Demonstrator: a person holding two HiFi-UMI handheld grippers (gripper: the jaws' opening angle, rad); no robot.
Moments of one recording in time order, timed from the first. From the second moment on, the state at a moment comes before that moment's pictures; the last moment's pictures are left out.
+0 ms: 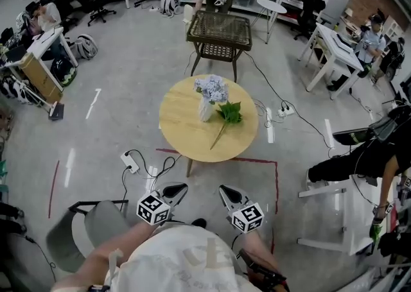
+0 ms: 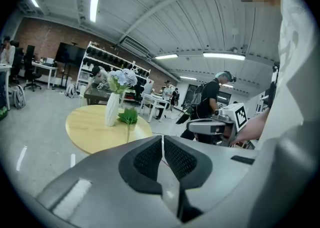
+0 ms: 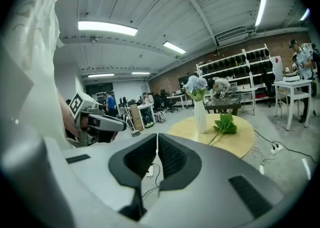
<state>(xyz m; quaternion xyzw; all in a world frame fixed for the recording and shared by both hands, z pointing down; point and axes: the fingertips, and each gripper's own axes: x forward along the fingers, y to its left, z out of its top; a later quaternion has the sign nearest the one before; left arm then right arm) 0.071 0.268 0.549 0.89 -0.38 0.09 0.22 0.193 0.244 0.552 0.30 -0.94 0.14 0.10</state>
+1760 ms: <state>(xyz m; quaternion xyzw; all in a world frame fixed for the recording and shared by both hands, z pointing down) 0.090 0.125 0.562 0.92 -0.31 0.09 0.22 0.223 0.132 0.565 0.40 -0.90 0.16 0.10</state>
